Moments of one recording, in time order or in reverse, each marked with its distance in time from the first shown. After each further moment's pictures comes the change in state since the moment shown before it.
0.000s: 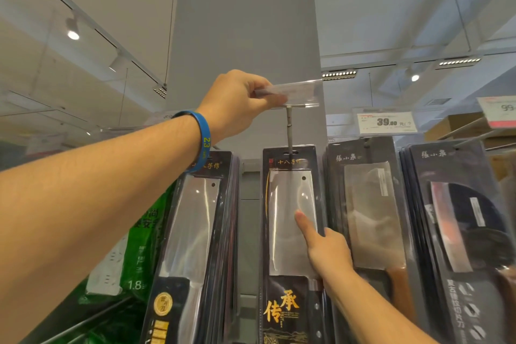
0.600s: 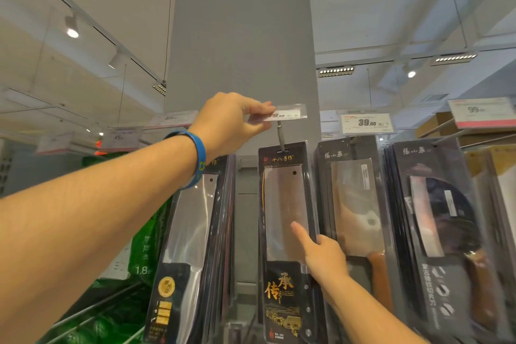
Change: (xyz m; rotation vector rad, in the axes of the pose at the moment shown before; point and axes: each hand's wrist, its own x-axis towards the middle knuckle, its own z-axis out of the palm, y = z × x) left_hand -0.031 0.019 -0.003 0.242 -0.078 -0.036; right_hand -0.027 0.015 -0.019 -0.122 -0.020 0.025
